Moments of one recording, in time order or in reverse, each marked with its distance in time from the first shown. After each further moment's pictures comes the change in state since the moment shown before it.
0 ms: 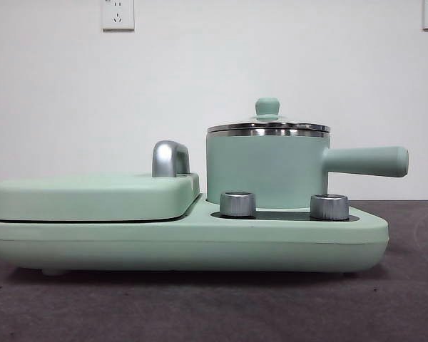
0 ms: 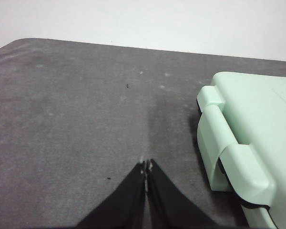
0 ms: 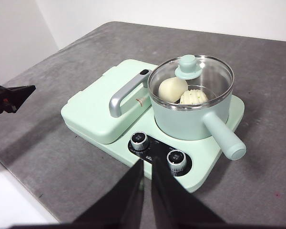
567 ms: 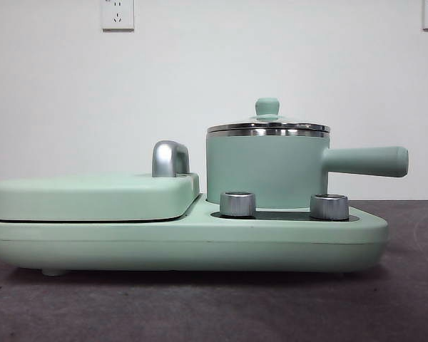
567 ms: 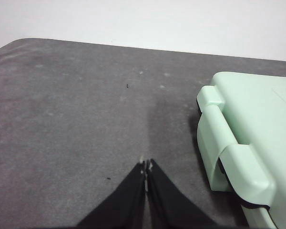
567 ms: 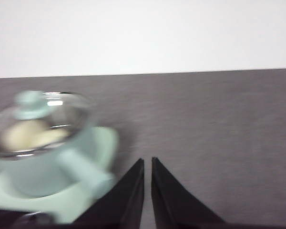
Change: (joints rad) left arm 0.000 0.000 0.000 0.000 0.000 0.000; right arm -0.503 -0.132 -0.423 0.460 0.058 -0.063
